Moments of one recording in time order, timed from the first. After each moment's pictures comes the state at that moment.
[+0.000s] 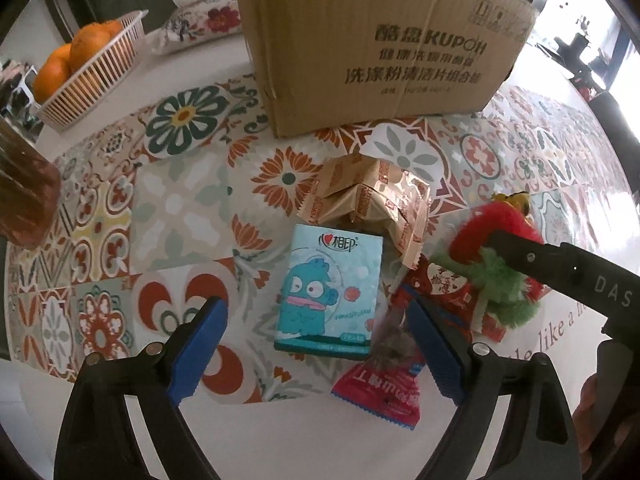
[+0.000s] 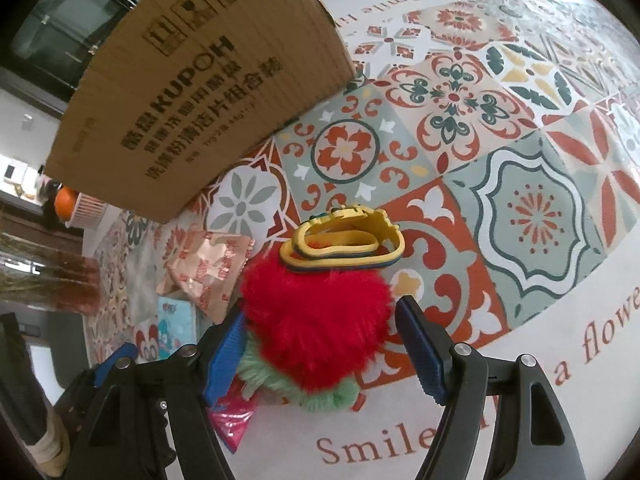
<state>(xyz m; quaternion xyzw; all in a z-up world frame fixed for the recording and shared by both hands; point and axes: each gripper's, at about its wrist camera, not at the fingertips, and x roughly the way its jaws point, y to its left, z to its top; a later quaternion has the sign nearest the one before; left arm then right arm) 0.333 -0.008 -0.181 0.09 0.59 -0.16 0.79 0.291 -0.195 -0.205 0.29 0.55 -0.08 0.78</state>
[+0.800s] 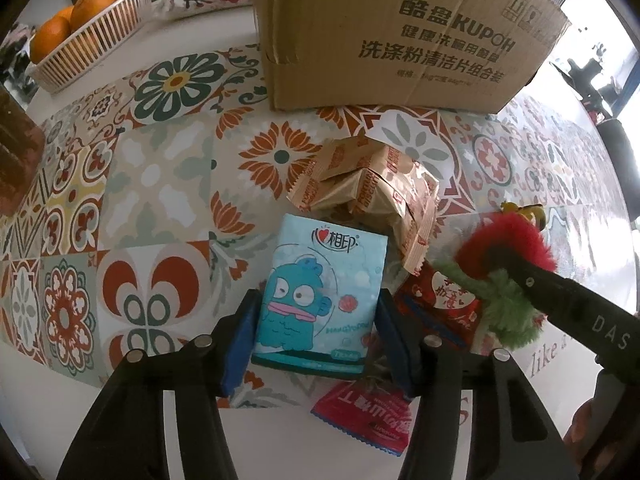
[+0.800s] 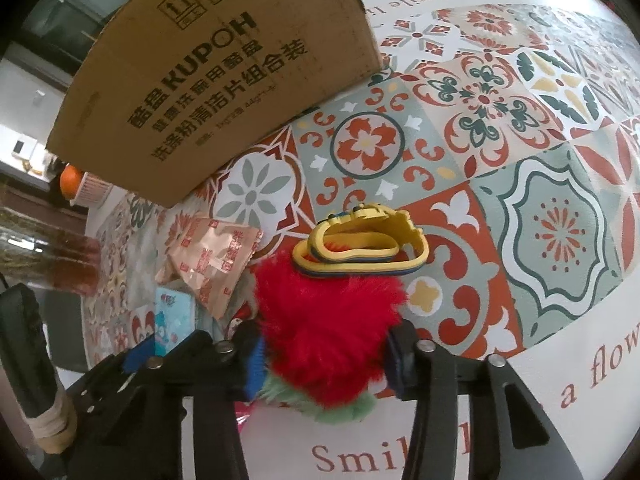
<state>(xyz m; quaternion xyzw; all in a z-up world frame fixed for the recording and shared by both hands) 0.340 -0.013 -0.206 0.04 0.61 -0.15 0.78 0.304 -0.184 -0.219 0.27 0.56 -0.05 0.78</state>
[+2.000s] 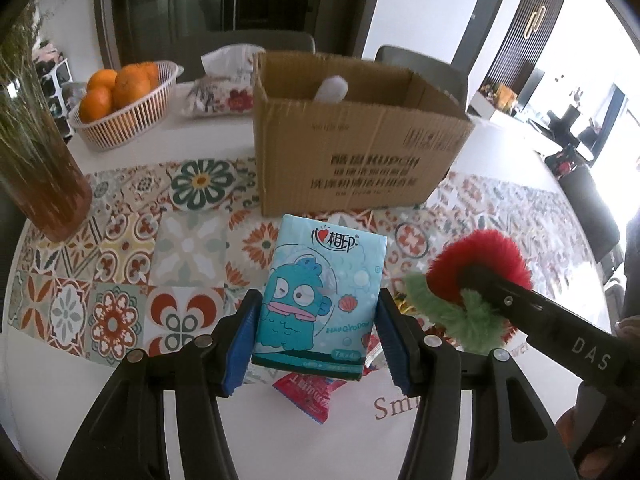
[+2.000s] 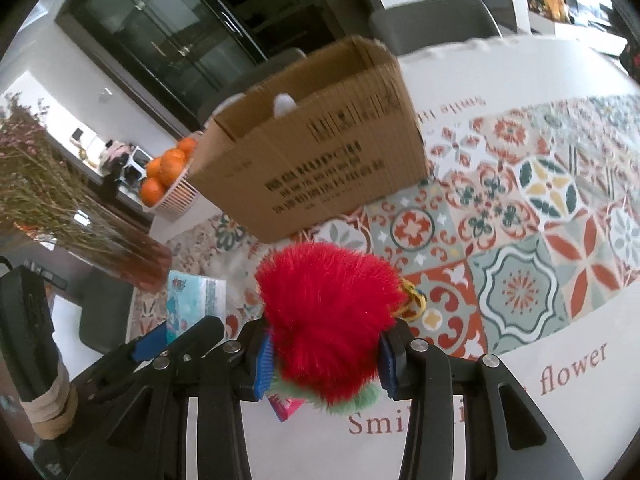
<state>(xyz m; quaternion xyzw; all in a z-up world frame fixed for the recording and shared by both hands) 0.293 -0.014 -0.081 0.00 0.50 -0.16 0.85 0.261 -0.188 -0.111 0.24 0.47 0.02 0.85</state>
